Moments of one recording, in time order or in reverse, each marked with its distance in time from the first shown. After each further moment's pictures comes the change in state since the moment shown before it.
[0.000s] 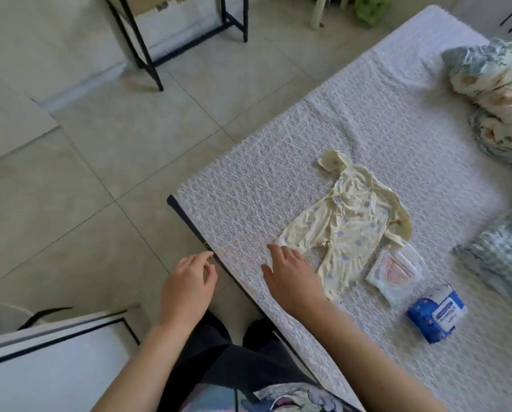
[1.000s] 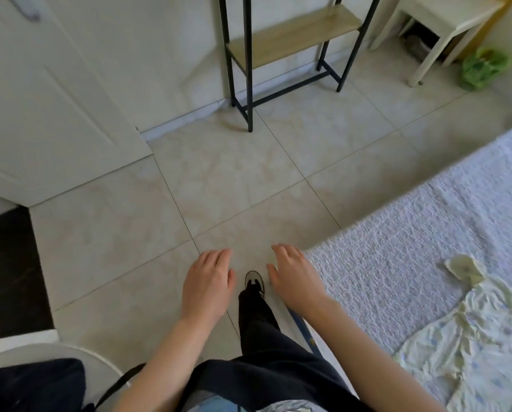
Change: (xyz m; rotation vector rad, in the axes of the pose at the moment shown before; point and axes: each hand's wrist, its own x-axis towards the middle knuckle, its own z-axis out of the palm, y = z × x) left_hand 0.259 -0.224 -0.202 0.276 0.073 0.066; right_hand 0.302 -0.313 -0.014 -0.003 -0.009 -0.216
